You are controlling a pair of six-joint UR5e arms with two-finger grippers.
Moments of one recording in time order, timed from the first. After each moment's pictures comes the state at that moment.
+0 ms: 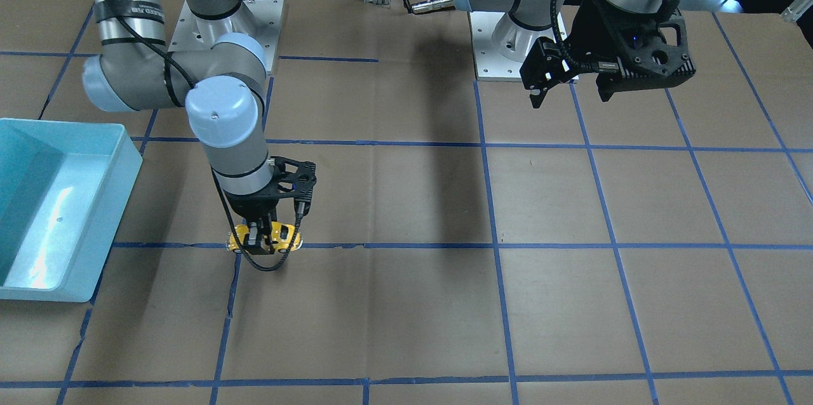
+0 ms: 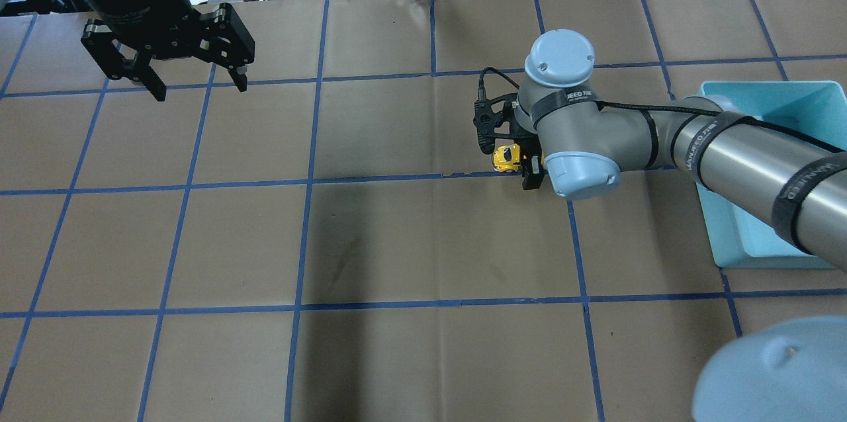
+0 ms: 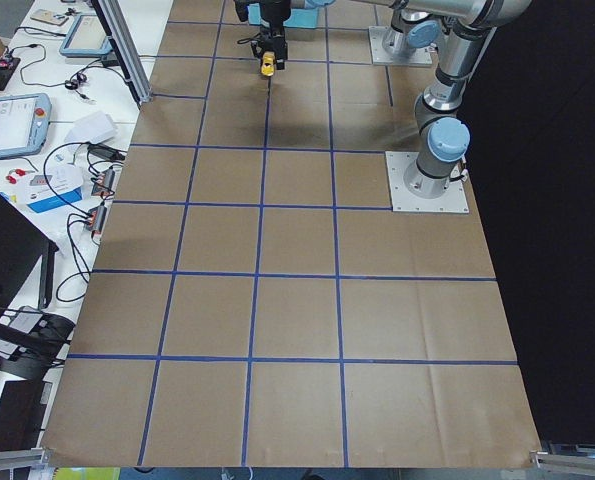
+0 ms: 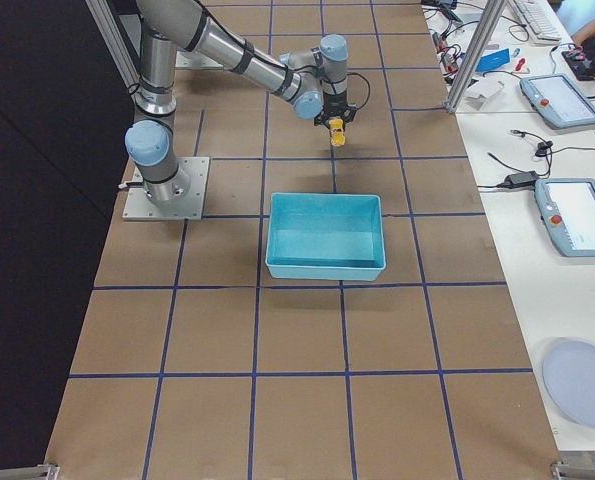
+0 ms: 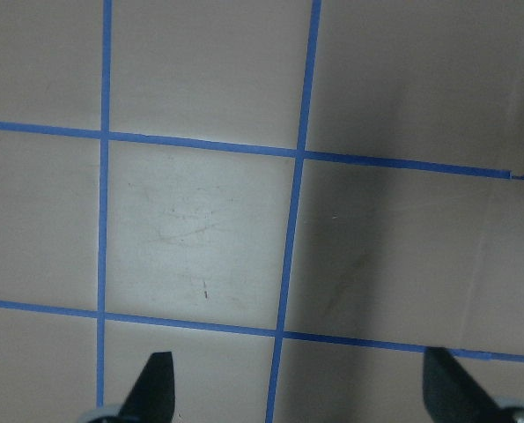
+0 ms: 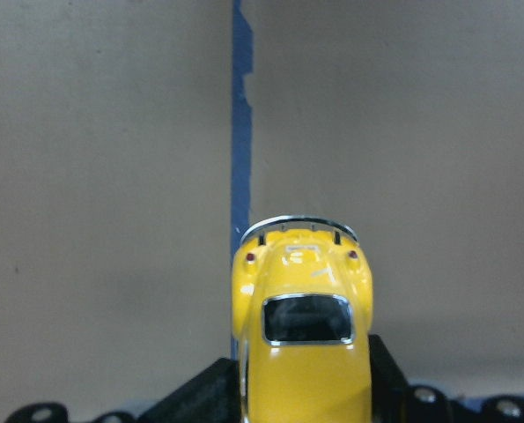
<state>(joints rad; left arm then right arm) -1.56 -1.62 -1.41 -1.74 1.60 -0.11 1.67 -1.26 1.88 -2.35 -1.58 -1.46</state>
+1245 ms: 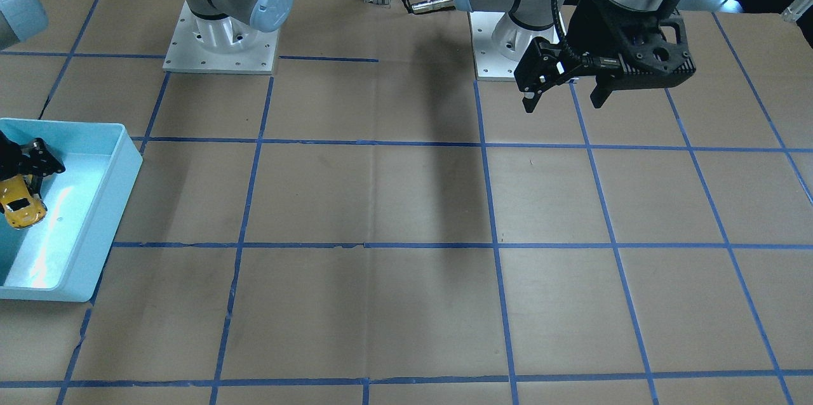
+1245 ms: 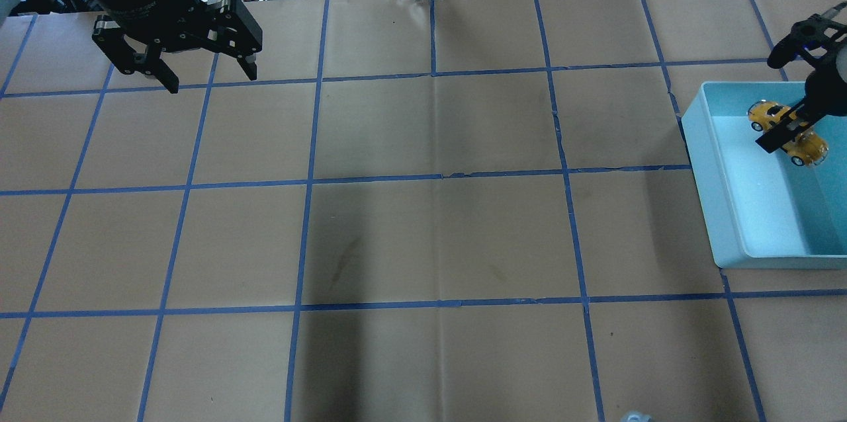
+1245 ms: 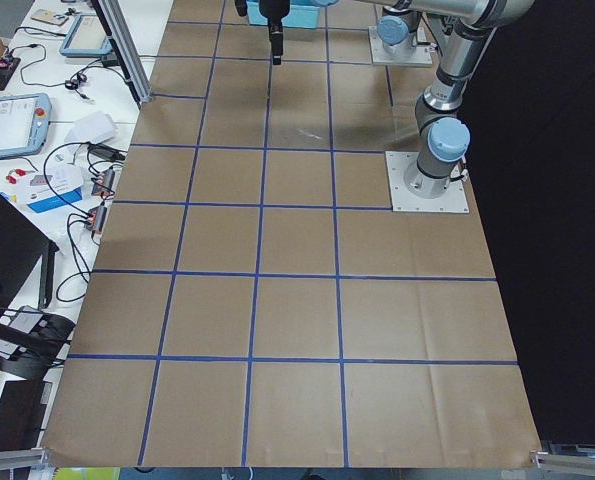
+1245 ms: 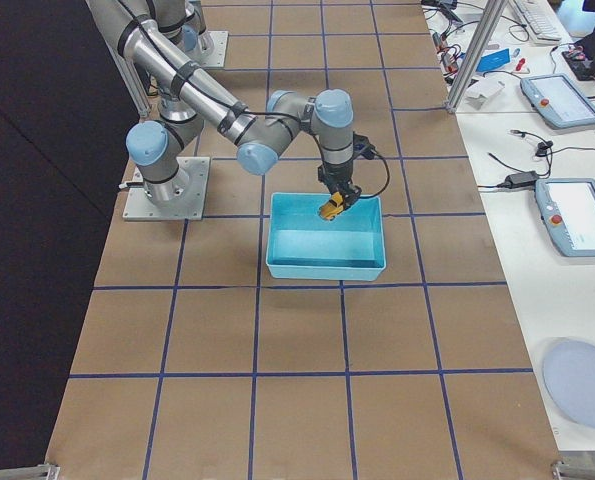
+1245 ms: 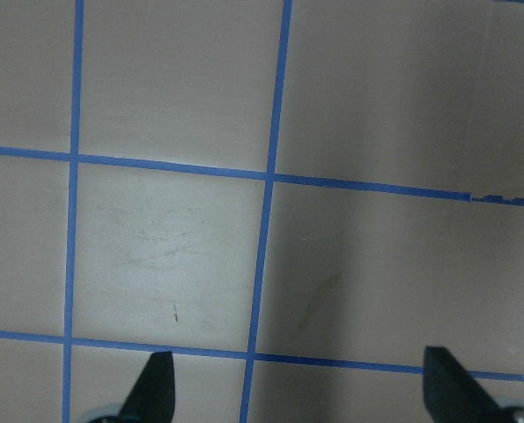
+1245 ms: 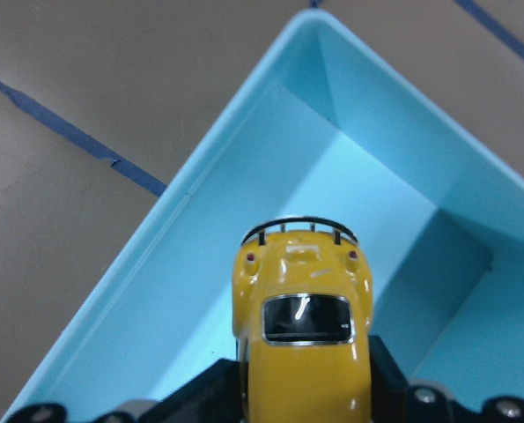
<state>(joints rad) -1.56 -1.62 -1.42 -1.67 1.55 -0.12 1.00 -1.42 1.92 -2.23 -1.57 -1.09</state>
